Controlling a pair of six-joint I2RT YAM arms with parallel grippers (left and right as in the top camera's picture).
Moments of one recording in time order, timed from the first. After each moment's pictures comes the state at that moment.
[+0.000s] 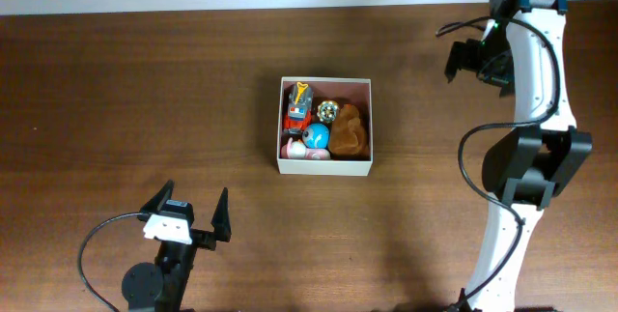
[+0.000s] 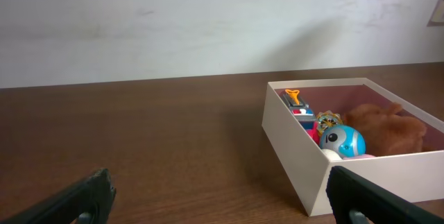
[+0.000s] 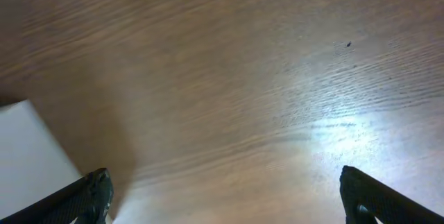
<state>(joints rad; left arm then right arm) 0.07 0.02 0.02 -0.06 0.27 -0.02 -0.11 2.35 2.45 -1.62 0.03 0.24</state>
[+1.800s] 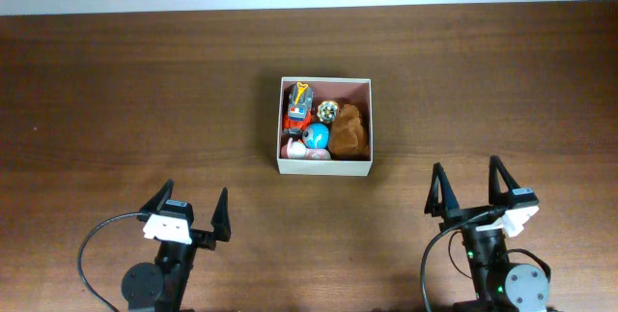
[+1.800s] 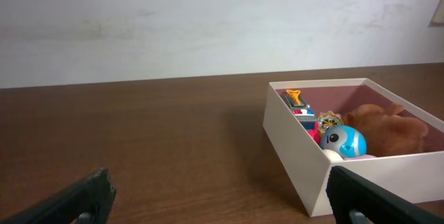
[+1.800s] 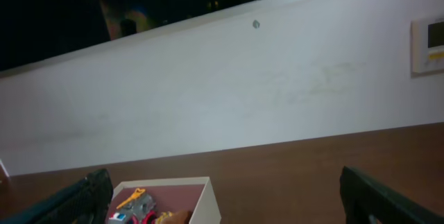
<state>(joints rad) 0.07 0.01 0.02 -0.06 0.27 -0.02 0.10 0.08 0.11 0.14 -0.03 0.24</state>
